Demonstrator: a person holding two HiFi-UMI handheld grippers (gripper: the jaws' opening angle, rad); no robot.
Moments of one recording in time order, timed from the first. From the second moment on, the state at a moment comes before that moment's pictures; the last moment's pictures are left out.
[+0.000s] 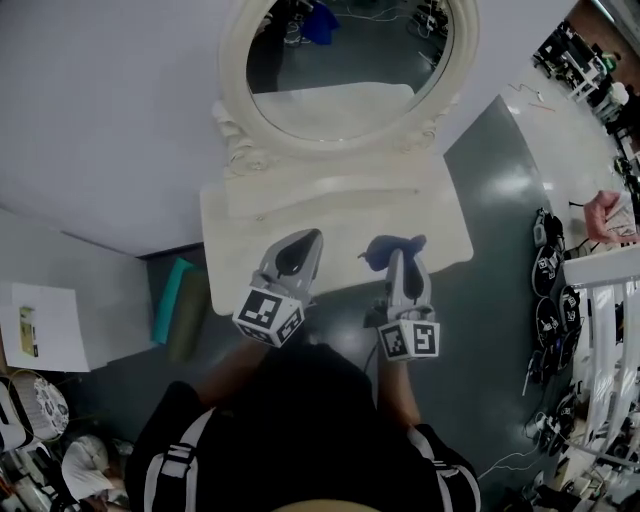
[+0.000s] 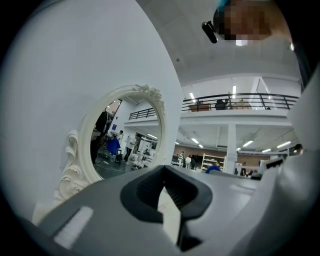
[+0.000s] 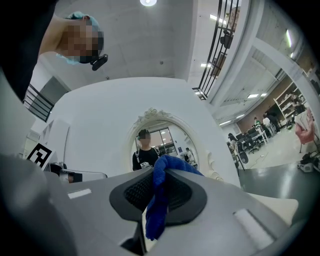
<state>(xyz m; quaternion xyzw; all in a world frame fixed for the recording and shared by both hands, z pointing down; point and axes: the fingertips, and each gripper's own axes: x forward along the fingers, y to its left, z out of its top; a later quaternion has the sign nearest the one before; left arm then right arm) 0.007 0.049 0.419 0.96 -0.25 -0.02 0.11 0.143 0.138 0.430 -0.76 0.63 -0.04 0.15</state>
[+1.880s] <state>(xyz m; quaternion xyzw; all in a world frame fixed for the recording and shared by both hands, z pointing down) 0.129 -0.145 0.448 0.94 -0.31 0.00 0.14 0.323 -0.121 0.490 -0.74 0.66 -0.08 0.12</state>
